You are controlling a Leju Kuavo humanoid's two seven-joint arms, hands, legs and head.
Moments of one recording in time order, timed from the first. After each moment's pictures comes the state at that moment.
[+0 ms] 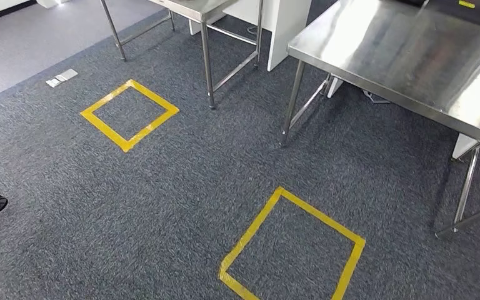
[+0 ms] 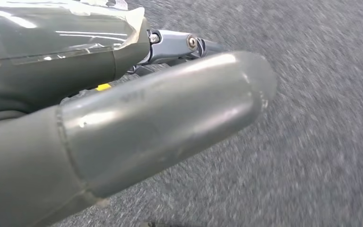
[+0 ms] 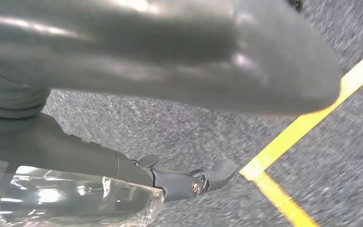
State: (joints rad) left arm -0.07 -0.16 0.76 -0.20 -0.71 0.41 -0.47; right arm -0.09 0.18 -1.23 -0.21 1.44 -0.16 -0.25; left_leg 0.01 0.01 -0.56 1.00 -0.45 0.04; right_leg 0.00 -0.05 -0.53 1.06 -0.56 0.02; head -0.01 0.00
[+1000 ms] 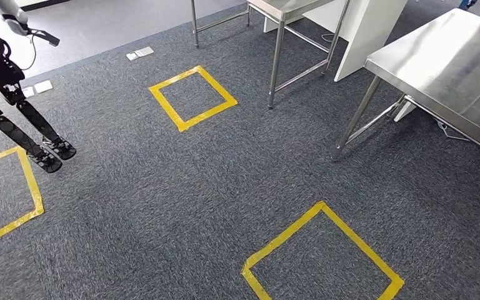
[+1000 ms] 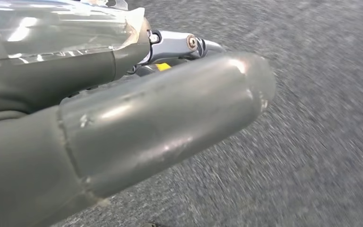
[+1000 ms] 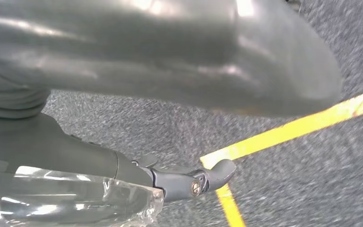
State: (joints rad) left arm -0.06 -0.16 0.83 -0.20 -0.67 0.44 -0.45; right arm -0.11 0.16 -1.16 -0.21 1.48 -0.14 -0.23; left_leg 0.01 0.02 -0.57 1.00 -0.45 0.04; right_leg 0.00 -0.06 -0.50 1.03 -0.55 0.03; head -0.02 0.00
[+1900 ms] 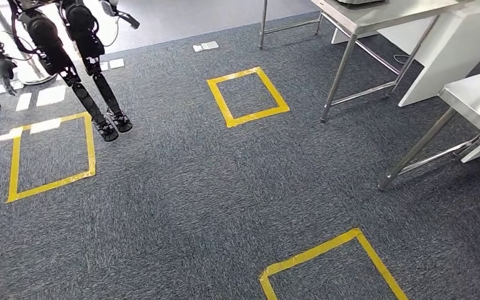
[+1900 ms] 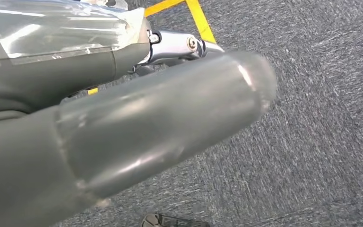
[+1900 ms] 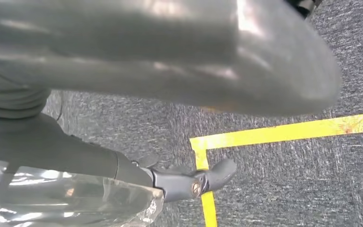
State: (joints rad) left arm -0.06 -0.16 0.84 -0.20 -0.68 0.41 -0.45; right arm -0.09 0.16 -1.16 -0.21 1.47 -0.15 -0.21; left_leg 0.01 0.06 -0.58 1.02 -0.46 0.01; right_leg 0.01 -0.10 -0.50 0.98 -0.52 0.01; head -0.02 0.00
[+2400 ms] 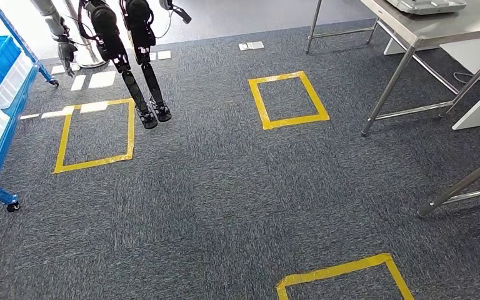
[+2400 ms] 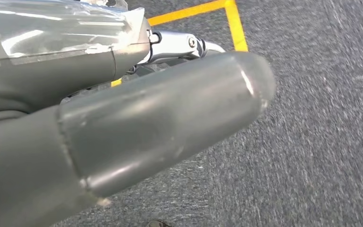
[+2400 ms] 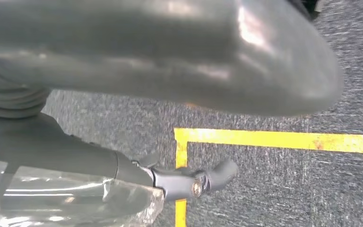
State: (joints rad) left arm -0.05 -0.16 0.85 -0.20 -0.68 0.41 -0.46; right arm -0.09 0.15 -1.16 -0.21 1.48 -0.15 -0.20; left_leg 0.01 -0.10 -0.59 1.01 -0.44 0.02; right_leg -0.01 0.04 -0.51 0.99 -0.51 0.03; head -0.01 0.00
